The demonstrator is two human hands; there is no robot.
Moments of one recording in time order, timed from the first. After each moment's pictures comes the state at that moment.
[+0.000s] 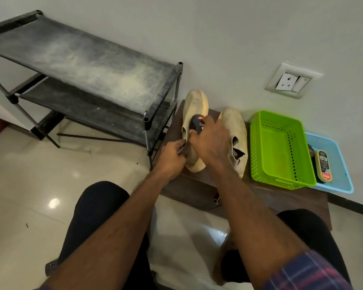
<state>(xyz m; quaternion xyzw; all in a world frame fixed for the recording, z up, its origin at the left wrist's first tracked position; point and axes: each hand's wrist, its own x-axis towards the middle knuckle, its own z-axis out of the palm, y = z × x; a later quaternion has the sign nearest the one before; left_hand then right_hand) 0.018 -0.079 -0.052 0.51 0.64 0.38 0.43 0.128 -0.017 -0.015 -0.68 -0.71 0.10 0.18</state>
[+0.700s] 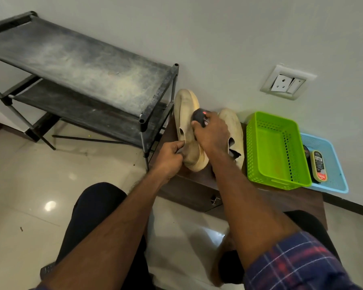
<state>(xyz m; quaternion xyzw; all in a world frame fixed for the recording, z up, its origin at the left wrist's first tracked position) 0.027 -0.078 -0.048 0.42 0.58 0.45 0.54 0.135 0.007 -0.012 -0.70 -0.64 0.18 0.25</state>
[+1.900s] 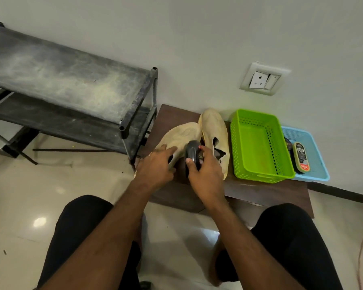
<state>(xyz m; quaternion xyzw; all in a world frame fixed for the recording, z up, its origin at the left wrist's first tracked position) 0.026 -0.075 -0.049 0.67 0.69 0.10 0.25 0.183 -0.083 -0.054 -0.68 -0.63 0.23 0.30</state>
